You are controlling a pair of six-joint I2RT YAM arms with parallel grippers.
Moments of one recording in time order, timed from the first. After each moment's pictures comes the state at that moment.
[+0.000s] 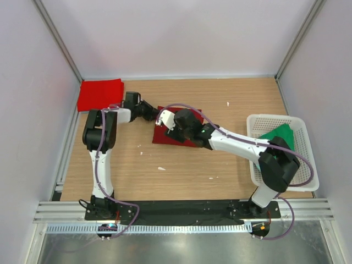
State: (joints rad) left arm -0.17 2.22 1.32 0.16 0.59 -1.25; right arm 0.85 1.68 1.19 -0.17 0.17 -0.51
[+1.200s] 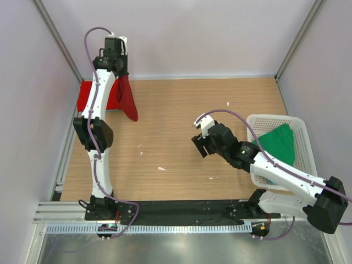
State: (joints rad) left arm -0.12 2.22 2.45 -0.89 -0.16 0.01; right arm 0.82 1.08 0.82 -0.34 0.26 -0.05
